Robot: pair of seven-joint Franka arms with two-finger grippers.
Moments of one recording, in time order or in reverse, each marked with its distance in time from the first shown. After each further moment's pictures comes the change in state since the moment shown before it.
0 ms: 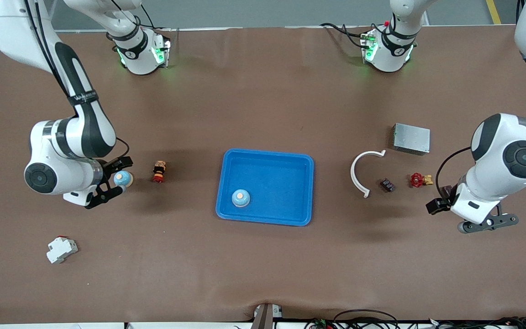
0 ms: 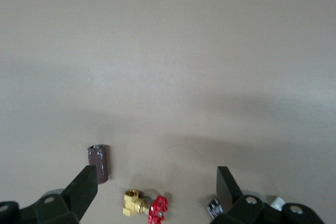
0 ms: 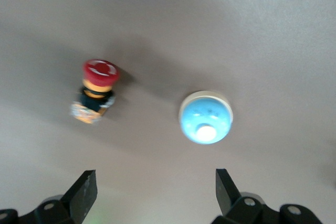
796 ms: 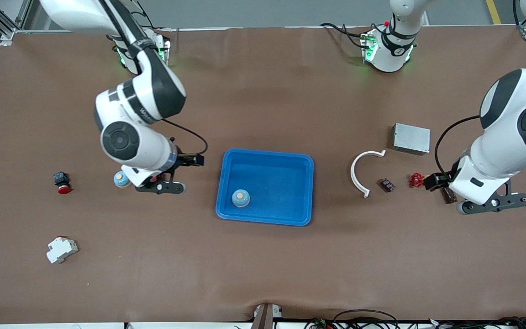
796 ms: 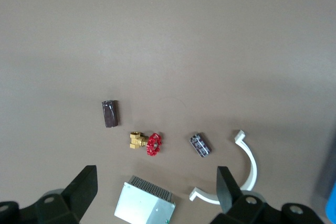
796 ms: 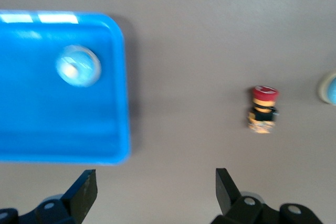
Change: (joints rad) left arm 0.001 -0.037 -0.223 0.197 -0.014 -0.404 0.000; right arm 0.350 0.016 0.005 0.240 0.132 0.027 0.827
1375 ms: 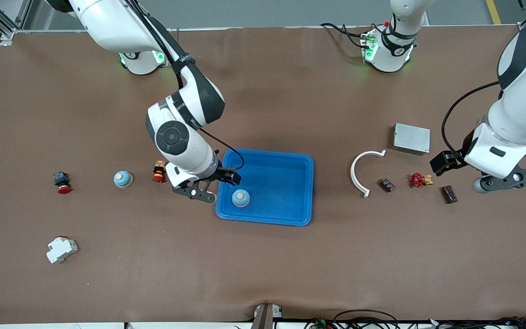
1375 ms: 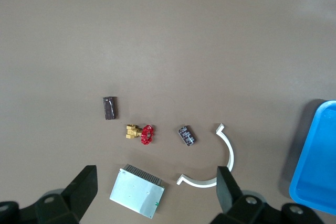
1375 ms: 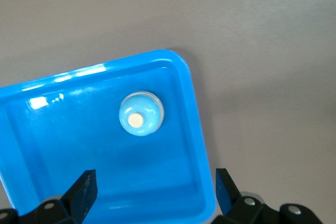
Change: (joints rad) left arm 0.025 -0.125 -0.025 0.031 -0.103 -0.032 0.003; right arm 0.100 0.144 -0.001 0.019 0.001 0.297 0.264
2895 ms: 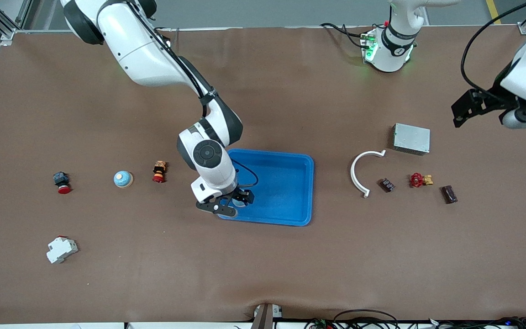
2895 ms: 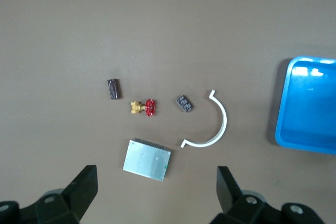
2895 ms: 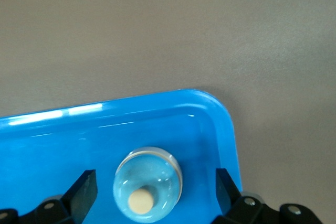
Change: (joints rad) left arm -0.676 -0.420 0.942 -0.124 -0.435 -0.031 0.361; right arm 0.049 0.230 -0.015 0.094 -0.178 0.210 0.058
